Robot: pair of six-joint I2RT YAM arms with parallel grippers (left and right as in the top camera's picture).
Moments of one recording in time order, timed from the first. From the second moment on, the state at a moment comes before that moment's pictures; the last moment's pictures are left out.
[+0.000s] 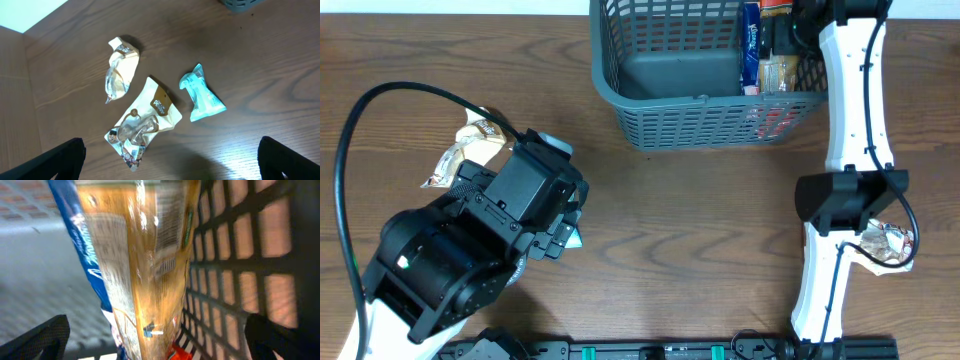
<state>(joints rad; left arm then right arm) -0.70 1.20 1.71 -1.63 -0.45 -0.15 0.05 2.35 2.70 -1.46 0.13 0.10</state>
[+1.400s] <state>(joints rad) -0.70 1.20 1.71 -1.63 -0.45 -0.15 -0.05 1.67 2.55 -1.69 0.51 0.80</state>
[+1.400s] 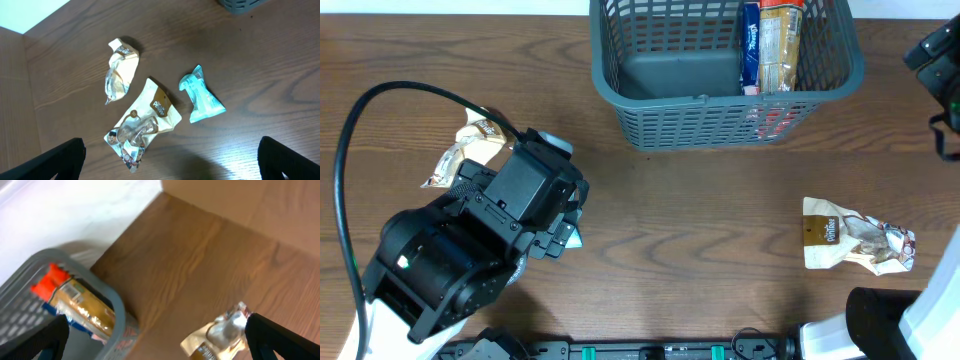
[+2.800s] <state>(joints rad) -0.70 1.20 1.71 -1.61 -0.45 -0.15 -0.35 1.35 0.98 -1.10 0.28 1.35</state>
